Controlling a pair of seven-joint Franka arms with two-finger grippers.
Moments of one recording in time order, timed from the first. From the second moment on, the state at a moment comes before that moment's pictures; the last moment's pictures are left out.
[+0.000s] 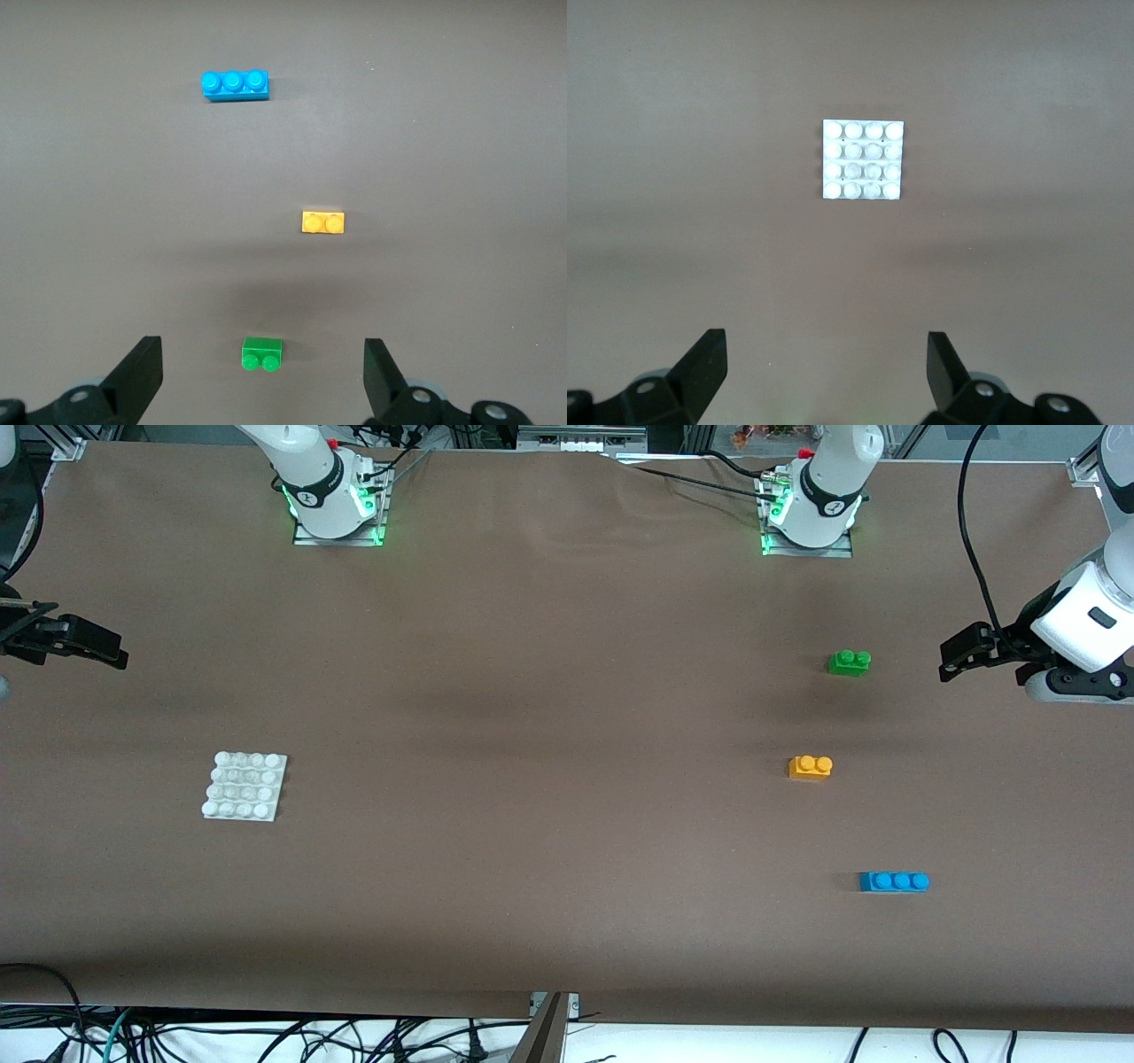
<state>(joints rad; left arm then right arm) 0.02 0.04 -0.05 -1.65 0.01 1.66 -0.01 0.08 0.17 -0.13 -1.39 -0.03 1.46 -0.02</state>
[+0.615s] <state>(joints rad) 0.02 0.04 -0.05 -1.65 0.01 1.66 -0.01 0.05 0.21 -0.14 -1.39 -0.03 1.46 -0.02</state>
